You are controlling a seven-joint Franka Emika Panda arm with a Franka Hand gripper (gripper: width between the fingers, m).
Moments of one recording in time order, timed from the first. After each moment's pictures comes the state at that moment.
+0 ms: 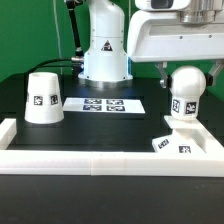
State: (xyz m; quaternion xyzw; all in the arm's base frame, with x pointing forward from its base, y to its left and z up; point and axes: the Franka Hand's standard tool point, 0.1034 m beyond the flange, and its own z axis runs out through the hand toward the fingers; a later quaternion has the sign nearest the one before) arm 0.594 0.102 0.124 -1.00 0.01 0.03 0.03
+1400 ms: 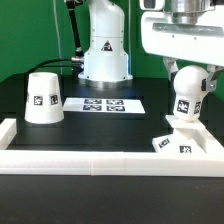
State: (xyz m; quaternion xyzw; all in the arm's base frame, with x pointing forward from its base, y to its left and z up) arm 0.594 0.107 0.124 -0.86 0.51 0.06 0.05
